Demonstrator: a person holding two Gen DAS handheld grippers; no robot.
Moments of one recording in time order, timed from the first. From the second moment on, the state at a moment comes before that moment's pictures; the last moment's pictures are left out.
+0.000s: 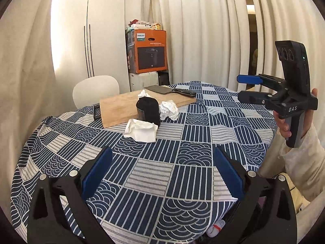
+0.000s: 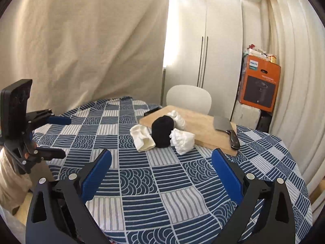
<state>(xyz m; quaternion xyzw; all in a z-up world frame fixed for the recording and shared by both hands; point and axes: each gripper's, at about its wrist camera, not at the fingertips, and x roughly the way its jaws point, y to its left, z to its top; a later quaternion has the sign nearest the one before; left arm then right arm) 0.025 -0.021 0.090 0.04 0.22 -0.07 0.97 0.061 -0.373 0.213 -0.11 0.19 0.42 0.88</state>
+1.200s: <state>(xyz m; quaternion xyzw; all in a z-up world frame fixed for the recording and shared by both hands) 0.210 0.022 0.037 -0.02 0.37 -0.05 0.93 0.253 -0.265 0.152 -0.04 0.33 0.37 0.87</state>
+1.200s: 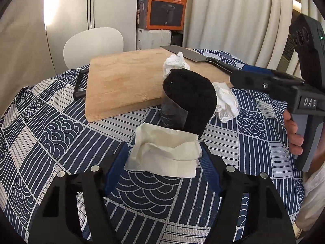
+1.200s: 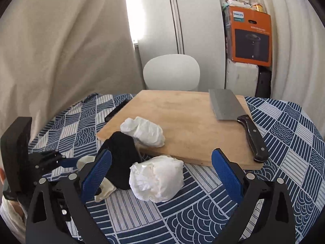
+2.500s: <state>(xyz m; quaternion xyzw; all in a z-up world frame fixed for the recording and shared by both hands) 0.172 0.023 0.071 -0.01 0.27 -0.01 0.96 0.225 -0.278 0.145 -0.09 0.29 0.35 0.88</state>
